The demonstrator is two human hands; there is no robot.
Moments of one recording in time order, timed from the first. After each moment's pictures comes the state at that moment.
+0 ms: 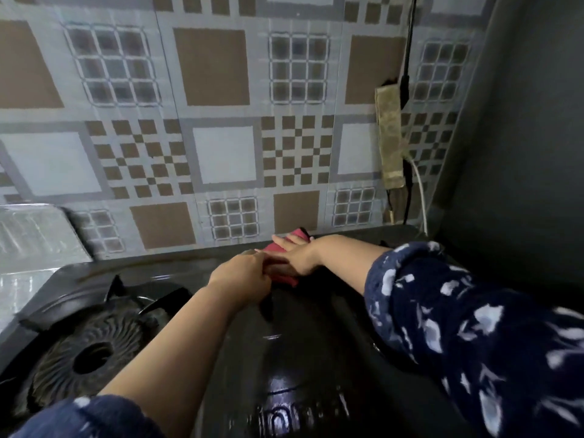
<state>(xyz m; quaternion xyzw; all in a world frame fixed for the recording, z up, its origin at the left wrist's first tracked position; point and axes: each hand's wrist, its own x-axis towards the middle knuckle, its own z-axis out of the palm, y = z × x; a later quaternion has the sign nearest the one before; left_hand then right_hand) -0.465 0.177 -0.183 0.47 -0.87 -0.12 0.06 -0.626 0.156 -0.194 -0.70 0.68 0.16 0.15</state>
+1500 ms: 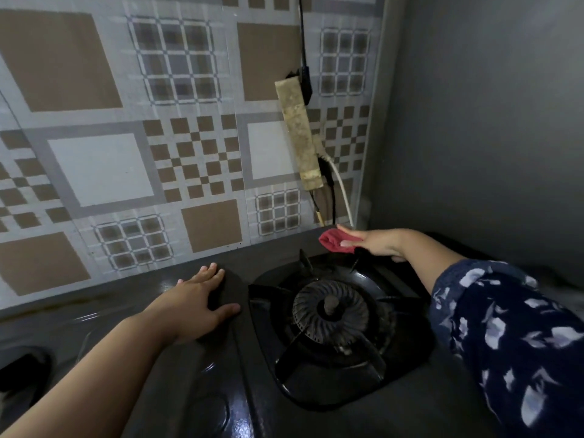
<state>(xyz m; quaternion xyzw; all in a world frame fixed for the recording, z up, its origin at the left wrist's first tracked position) -0.536 0.166 -0.204 0.40 -0.91 -0.12 -0.04 -0.877 0.259 -0.195 -0.45 0.80 -0.16 0.36</state>
